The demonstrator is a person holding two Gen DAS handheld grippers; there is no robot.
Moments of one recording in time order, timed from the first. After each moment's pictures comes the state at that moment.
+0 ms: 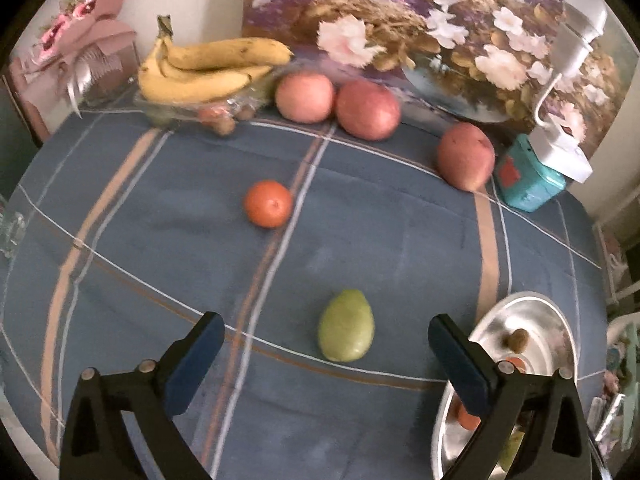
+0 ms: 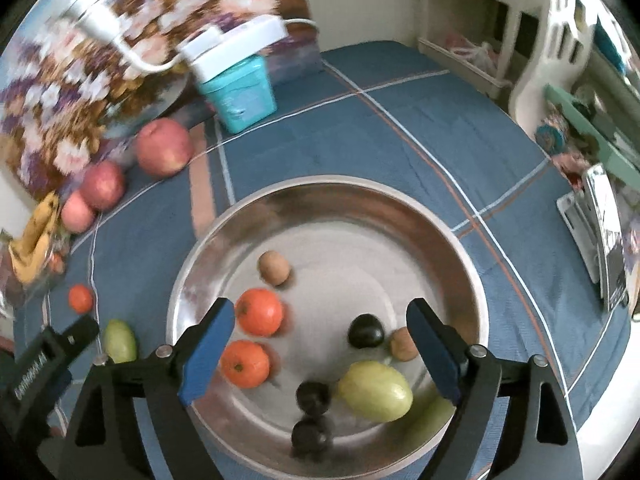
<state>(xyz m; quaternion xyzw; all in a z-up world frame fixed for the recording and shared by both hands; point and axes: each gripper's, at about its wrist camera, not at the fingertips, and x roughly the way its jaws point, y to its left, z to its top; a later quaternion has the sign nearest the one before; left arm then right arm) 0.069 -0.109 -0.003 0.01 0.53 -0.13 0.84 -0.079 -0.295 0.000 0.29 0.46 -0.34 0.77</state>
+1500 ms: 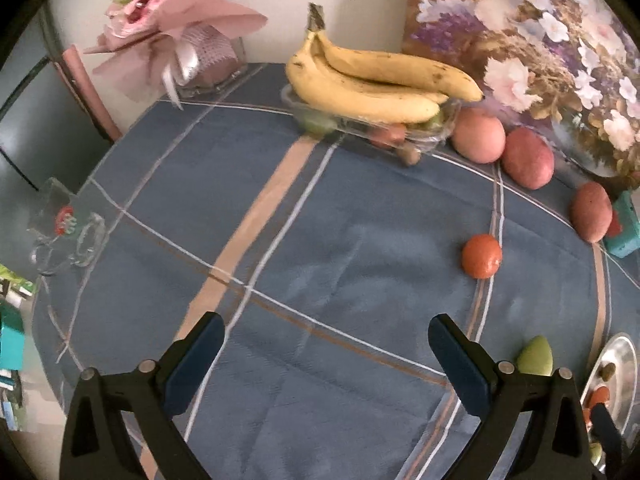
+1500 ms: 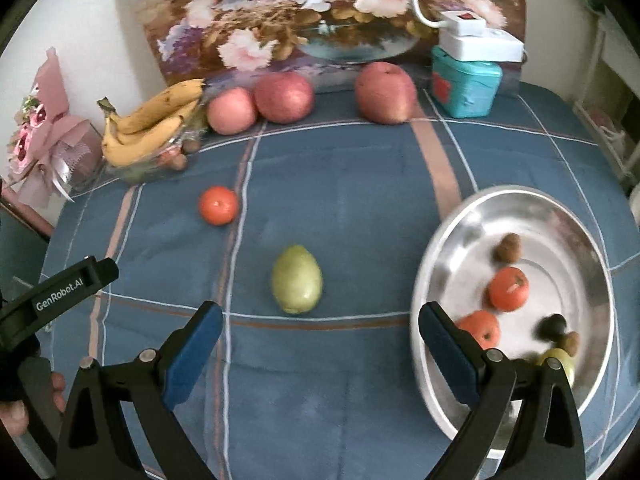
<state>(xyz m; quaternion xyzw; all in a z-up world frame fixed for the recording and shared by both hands) 0.138 0.023 -0.003 0.04 0.54 -0.03 0.84 0.020 -0.162 0.002 0.21 0.49 -0.16 0.83</state>
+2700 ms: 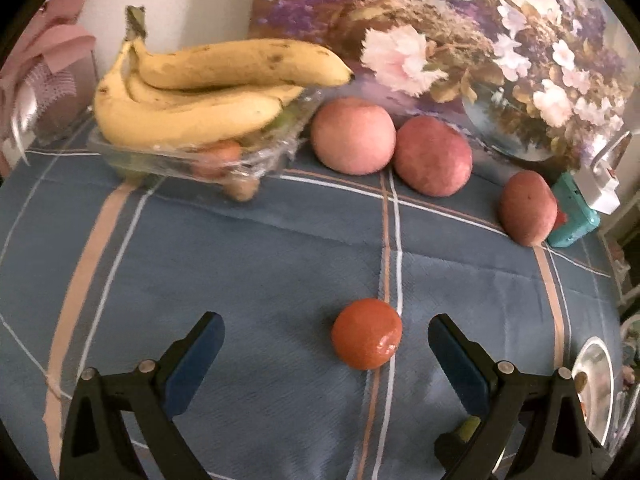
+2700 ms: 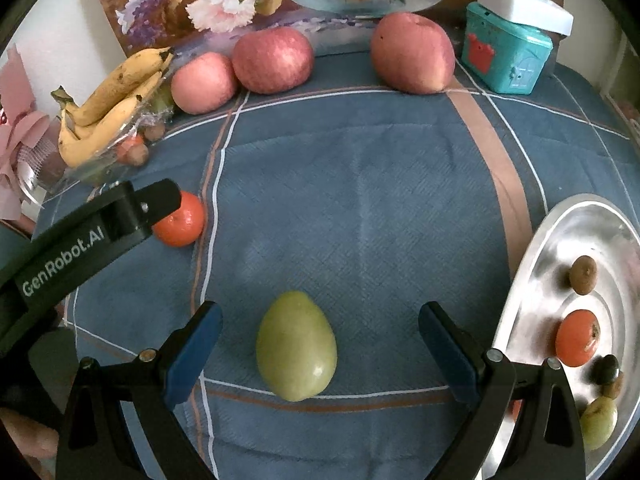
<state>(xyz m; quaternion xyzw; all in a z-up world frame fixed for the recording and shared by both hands) 0.191 -0.060 -0.052 0.02 0.50 -0.22 0.84 0.078 -0.188 -0.053 0.22 0.53 -0.16 0.80</state>
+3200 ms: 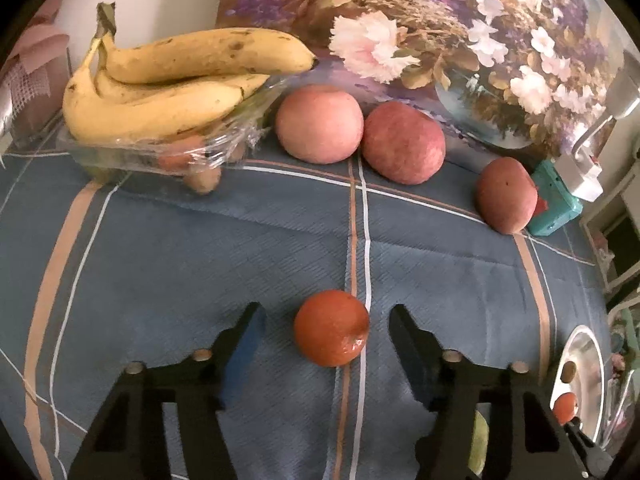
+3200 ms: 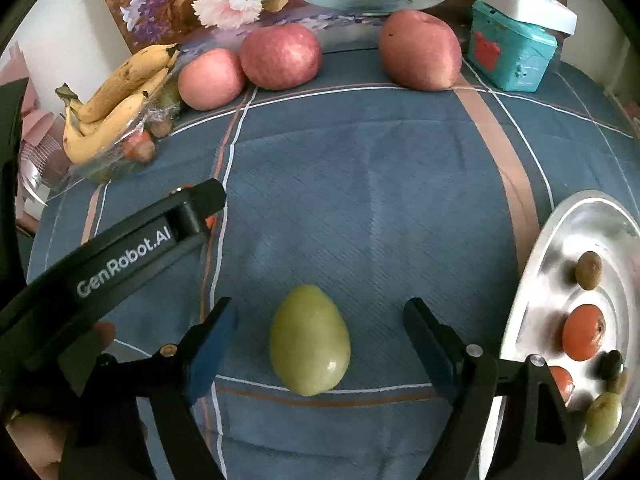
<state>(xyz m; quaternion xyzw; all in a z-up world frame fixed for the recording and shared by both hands) 0.187 -0.071 -0.057 0.01 0.50 -0.25 0.83 0.078 -0.183 -0.051 0.23 0.53 -0.15 0.80</state>
